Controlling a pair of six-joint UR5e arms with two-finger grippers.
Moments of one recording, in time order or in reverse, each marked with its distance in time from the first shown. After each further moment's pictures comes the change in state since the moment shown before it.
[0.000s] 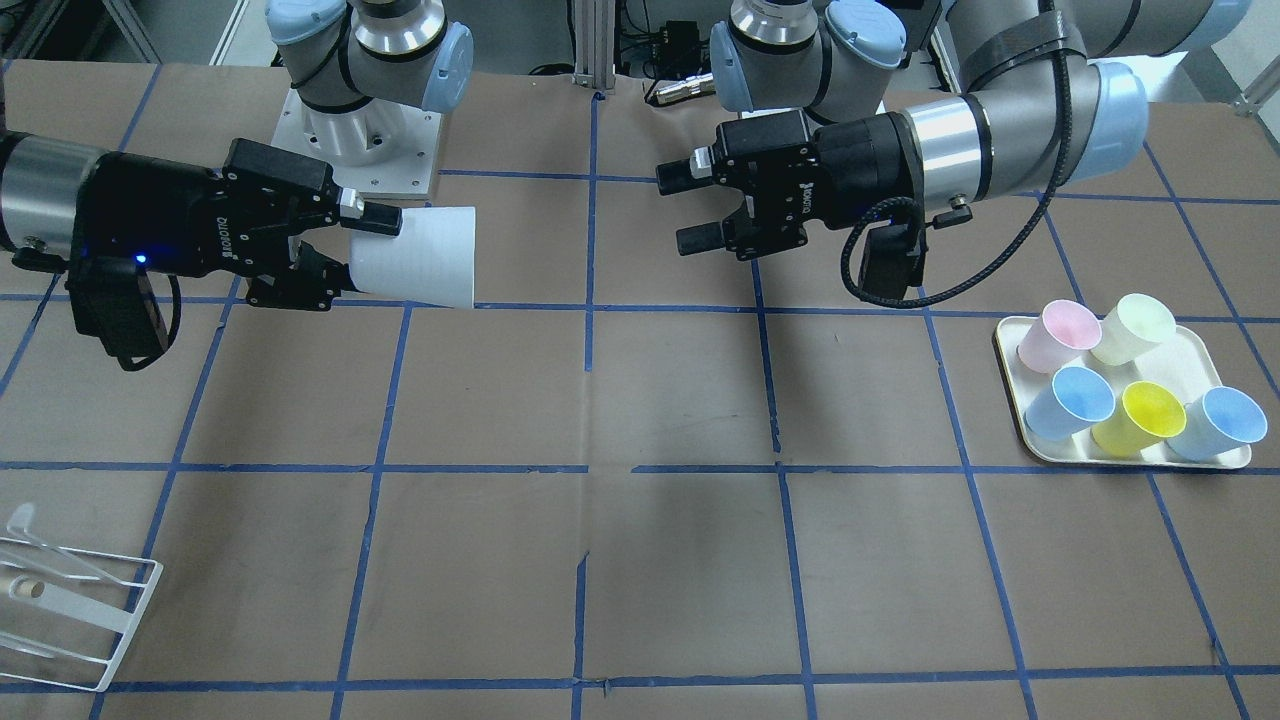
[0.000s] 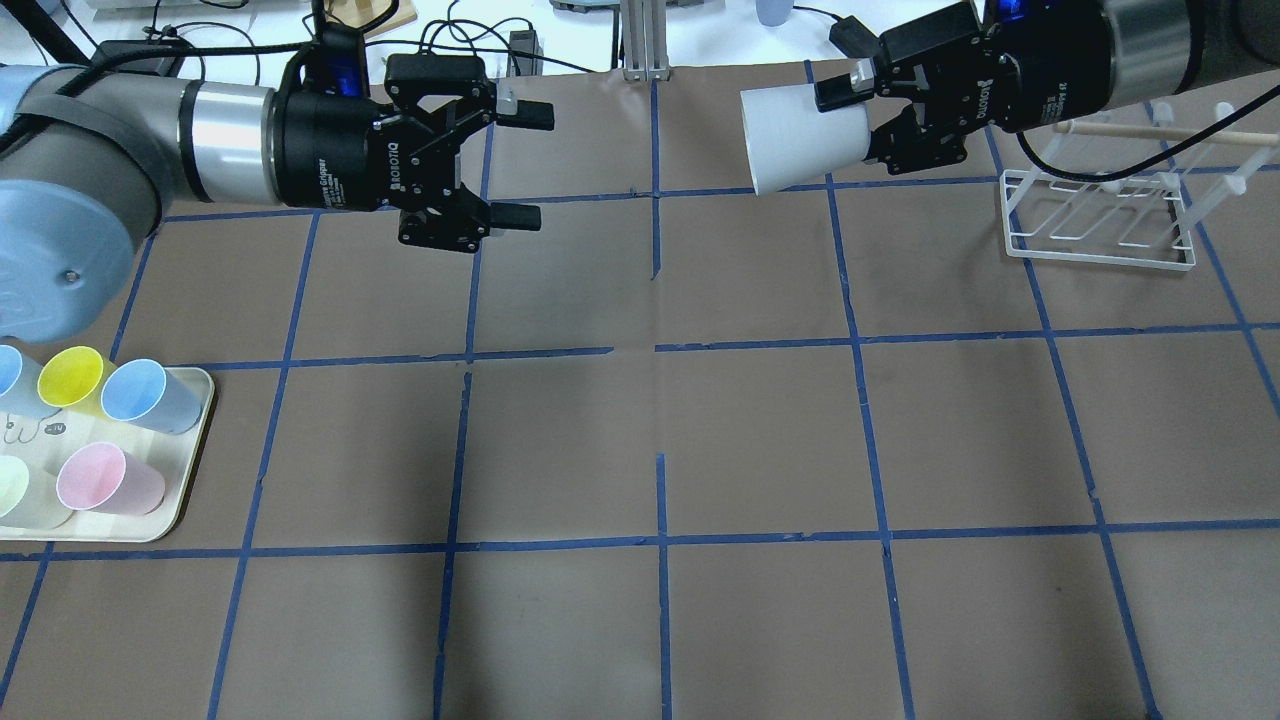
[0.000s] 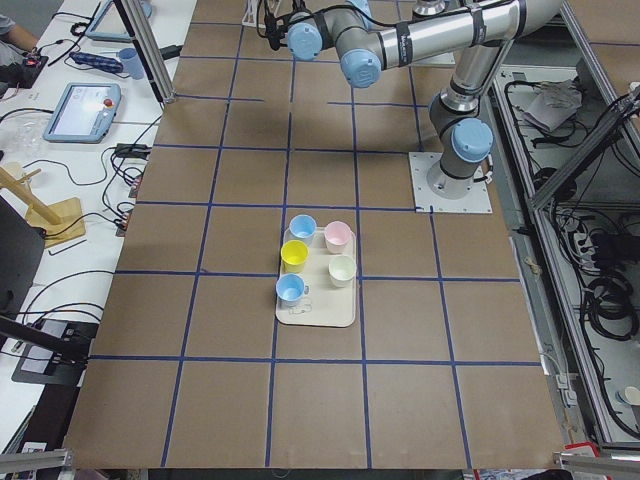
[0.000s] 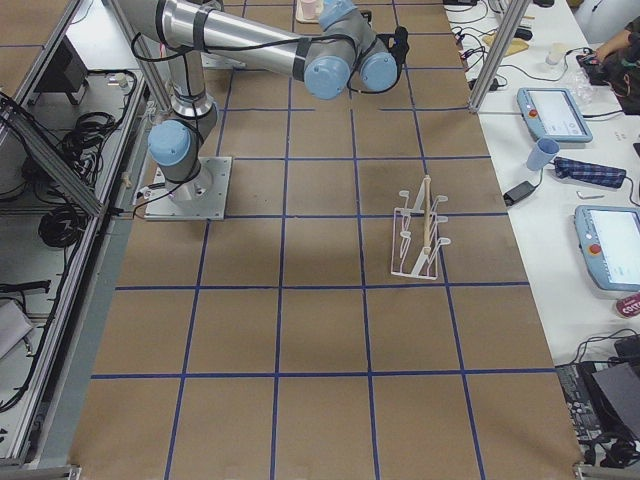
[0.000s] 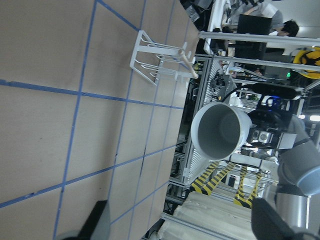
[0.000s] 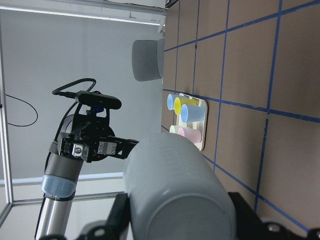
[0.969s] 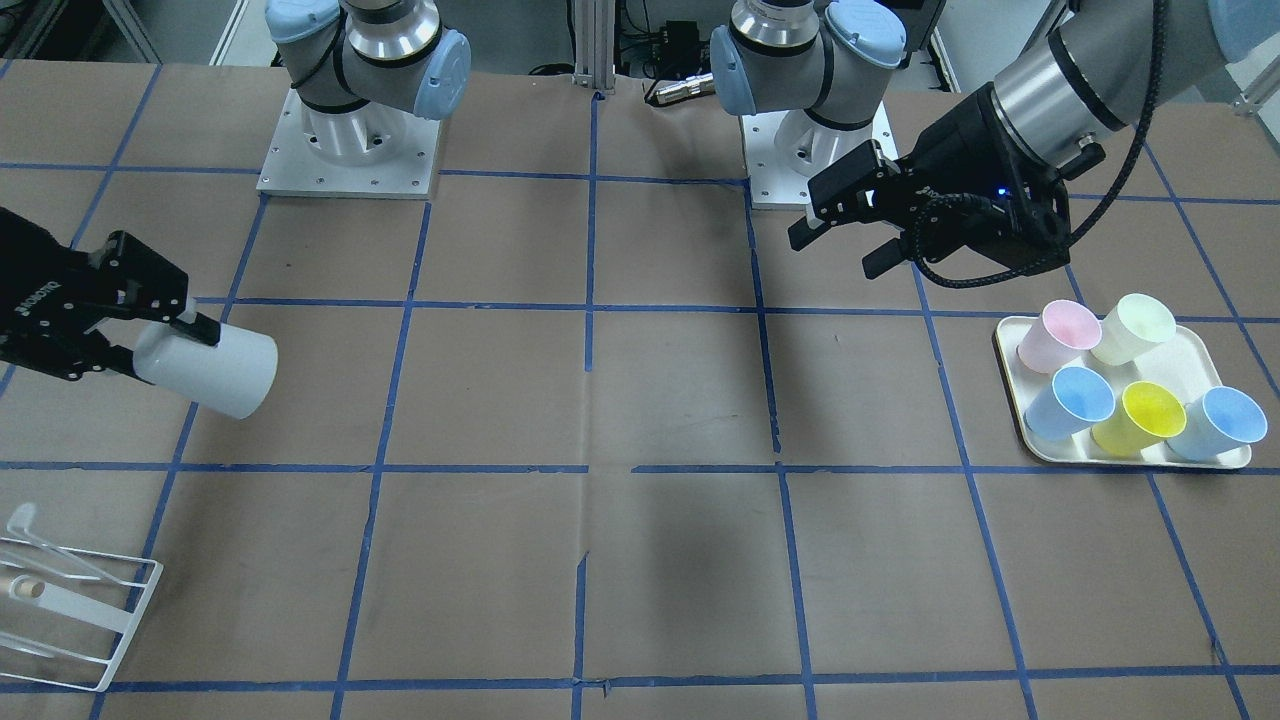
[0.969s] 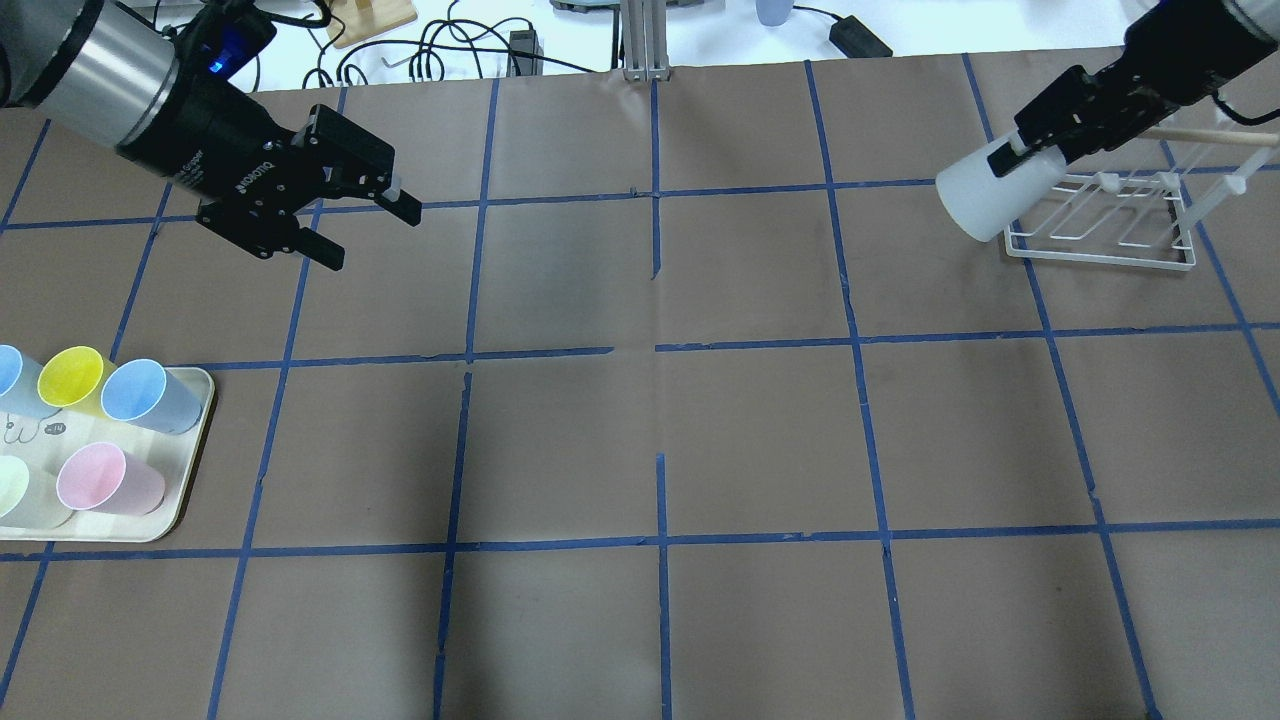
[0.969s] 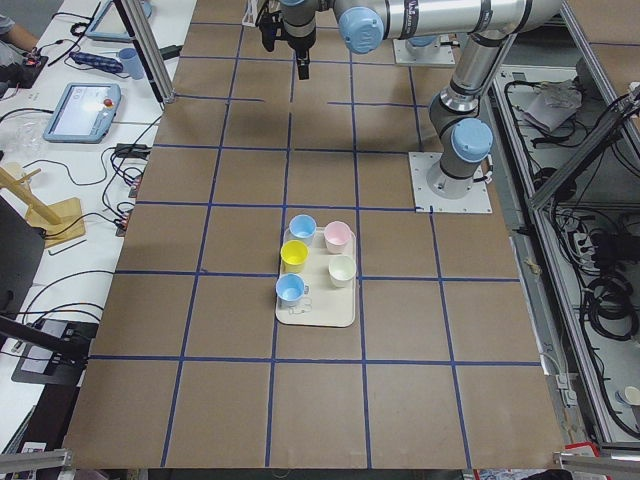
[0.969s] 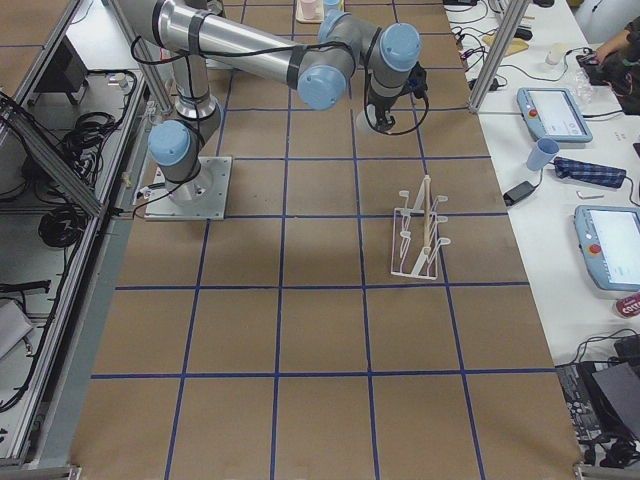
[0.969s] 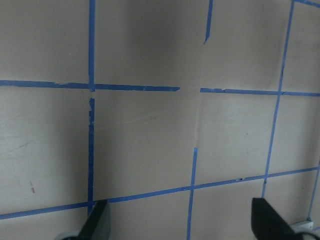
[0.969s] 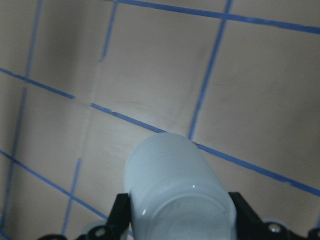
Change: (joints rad) left arm 0.063 0.015 0.183 -0.047 0.708 0.000; right arm -0.076 -0.005 -0.045 -0.547 -0.590 0.239
